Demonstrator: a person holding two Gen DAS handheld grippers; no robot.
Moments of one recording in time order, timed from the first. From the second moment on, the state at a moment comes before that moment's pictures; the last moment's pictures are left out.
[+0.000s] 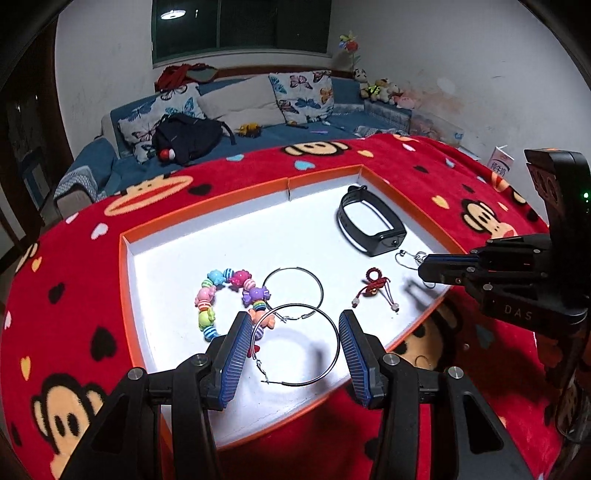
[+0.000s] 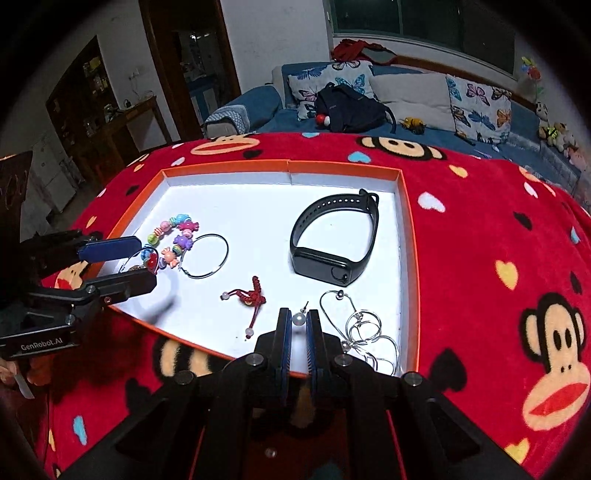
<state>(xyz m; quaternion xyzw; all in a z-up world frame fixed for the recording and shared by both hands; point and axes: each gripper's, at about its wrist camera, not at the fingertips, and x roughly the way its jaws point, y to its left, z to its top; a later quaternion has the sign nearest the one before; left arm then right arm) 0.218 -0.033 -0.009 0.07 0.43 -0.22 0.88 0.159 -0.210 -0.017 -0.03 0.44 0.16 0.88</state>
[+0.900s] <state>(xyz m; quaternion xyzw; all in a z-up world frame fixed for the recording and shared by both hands) 0.222 -0.038 -0.028 0.06 0.45 -0.22 0.86 0.166 -0.211 -0.025 0.00 0.46 0.16 0.87</state>
